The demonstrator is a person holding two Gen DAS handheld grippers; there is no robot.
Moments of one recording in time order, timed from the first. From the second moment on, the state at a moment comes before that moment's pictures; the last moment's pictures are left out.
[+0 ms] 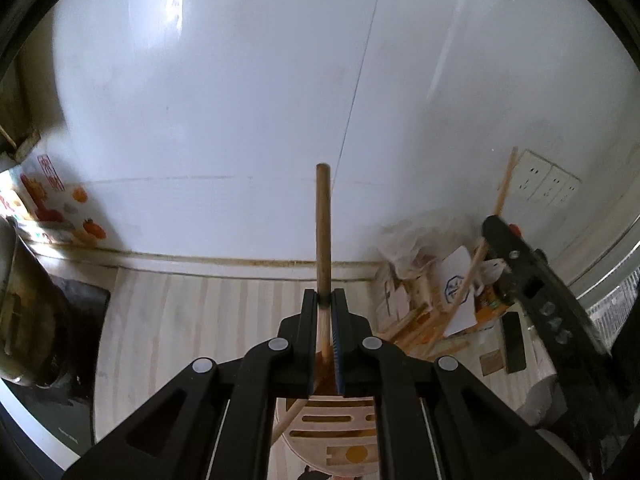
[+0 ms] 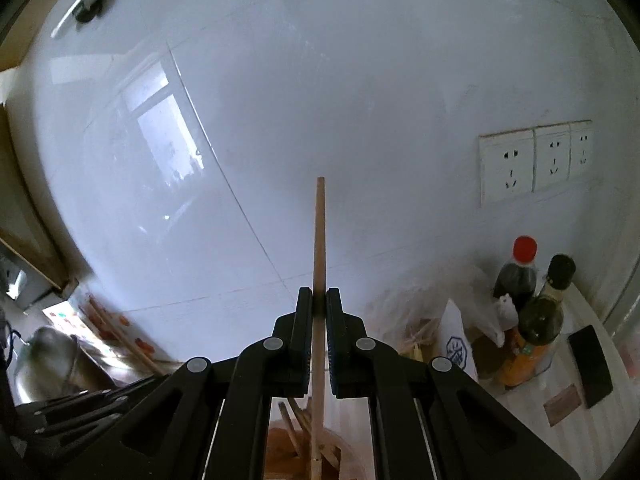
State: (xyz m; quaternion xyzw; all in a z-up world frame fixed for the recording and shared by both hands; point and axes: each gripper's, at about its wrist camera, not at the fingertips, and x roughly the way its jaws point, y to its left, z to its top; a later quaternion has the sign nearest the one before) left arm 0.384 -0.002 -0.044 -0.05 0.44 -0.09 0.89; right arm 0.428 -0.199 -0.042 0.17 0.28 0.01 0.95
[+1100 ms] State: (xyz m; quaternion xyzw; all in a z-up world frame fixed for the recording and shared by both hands) left arm 0.311 0.030 0.003 -0.01 0.38 0.01 0.93; right arm 0.343 -0.219 -0.033 0.14 0.32 0.02 0.94
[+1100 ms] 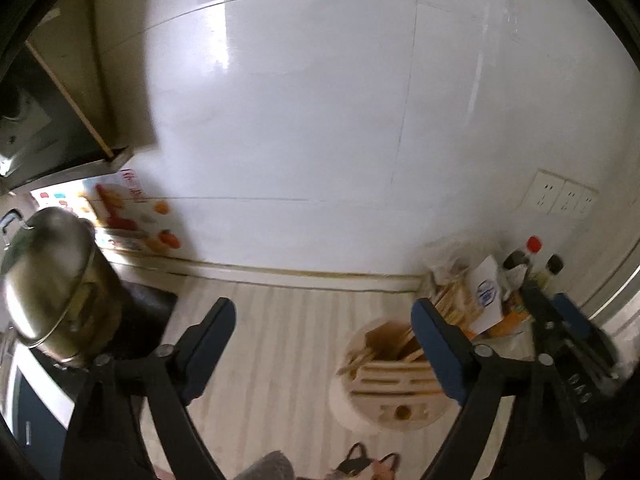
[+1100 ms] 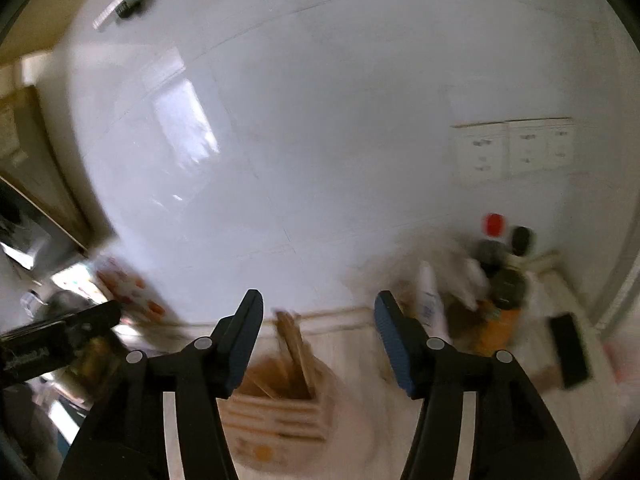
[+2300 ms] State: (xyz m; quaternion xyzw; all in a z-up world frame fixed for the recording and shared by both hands) left arm 0.119 0.045 0.021 0.01 0.33 0.02 0.94; right arm 0.150 -0.185 0.025 0.04 0.32 -0.07 0.94
